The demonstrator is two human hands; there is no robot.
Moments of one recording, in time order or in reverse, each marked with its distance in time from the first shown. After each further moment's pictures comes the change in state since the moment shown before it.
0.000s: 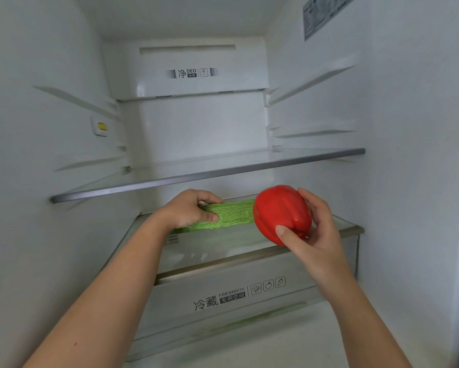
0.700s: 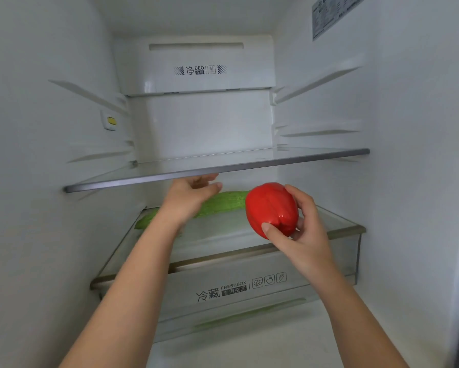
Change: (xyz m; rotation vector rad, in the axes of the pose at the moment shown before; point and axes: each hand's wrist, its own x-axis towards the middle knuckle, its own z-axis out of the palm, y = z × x) left_hand -0.039 0.040 0.002 -0.502 0.418 -0.037; right_hand 0.004 0.007 0.011 -0.158 -0.085 -0.009
